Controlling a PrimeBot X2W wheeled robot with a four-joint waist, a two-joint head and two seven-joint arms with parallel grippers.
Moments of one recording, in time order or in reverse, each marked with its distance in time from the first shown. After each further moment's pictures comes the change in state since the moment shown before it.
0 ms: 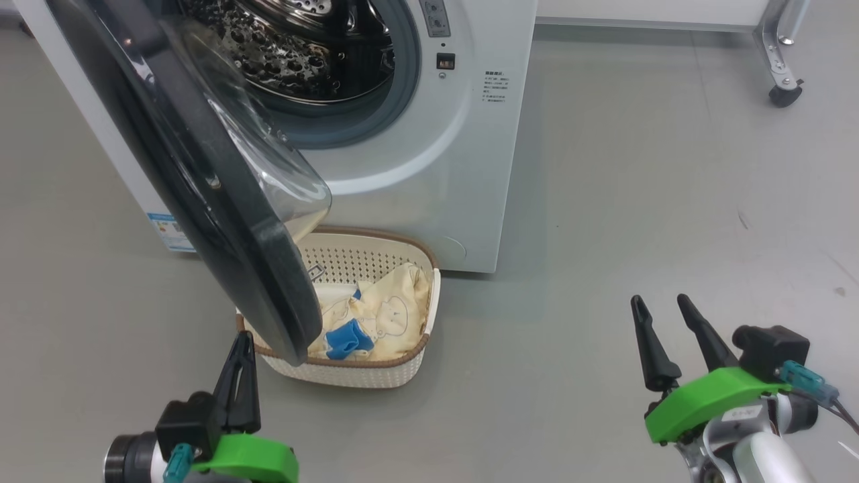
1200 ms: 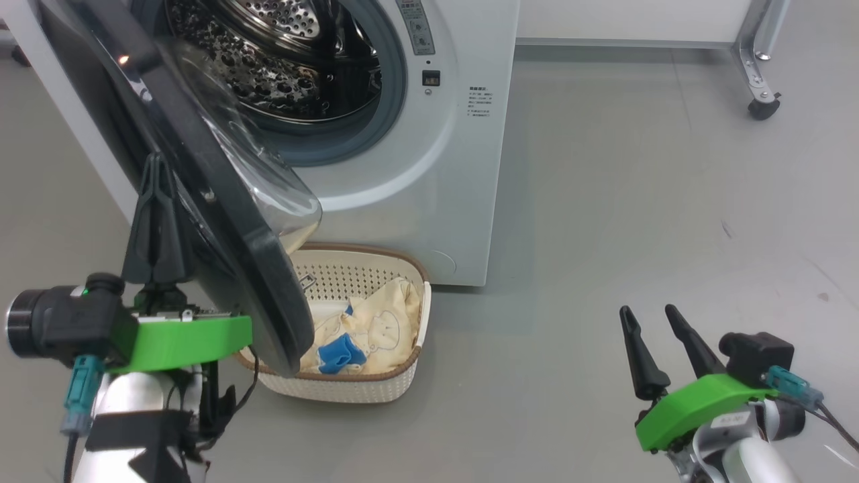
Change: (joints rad) left arm -0.226 0.038 0.096 -0.261 0.011 -0.053 0.000; right arm -0.001 0.007 0.025 0.035 0.005 0.000 -0.003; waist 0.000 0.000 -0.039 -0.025
